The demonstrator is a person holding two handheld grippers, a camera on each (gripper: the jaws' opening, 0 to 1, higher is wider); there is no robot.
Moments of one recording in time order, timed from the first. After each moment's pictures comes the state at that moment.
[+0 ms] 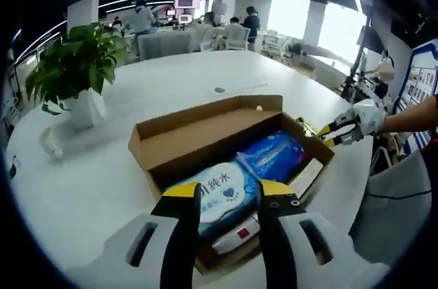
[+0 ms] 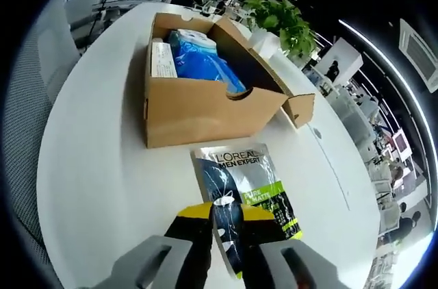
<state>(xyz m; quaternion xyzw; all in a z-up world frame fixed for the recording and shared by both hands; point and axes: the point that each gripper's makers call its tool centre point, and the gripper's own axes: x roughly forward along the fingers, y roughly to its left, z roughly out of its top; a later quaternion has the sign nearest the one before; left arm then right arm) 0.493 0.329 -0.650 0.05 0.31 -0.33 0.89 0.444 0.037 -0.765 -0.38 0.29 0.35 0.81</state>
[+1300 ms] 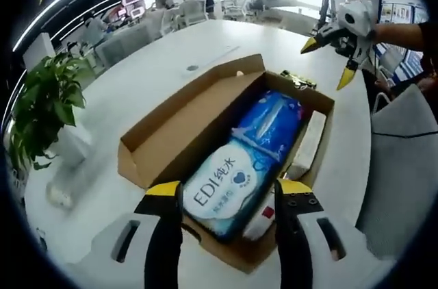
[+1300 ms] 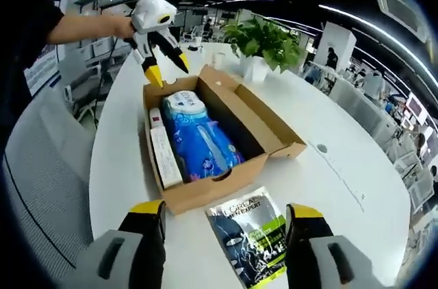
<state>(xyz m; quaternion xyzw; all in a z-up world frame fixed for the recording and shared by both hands) 0.501 0.327 -0.673 0.22 0.35 -0.41 0.81 0.450 0.079 -0.677 -0.22 0.30 0.41 0.84</state>
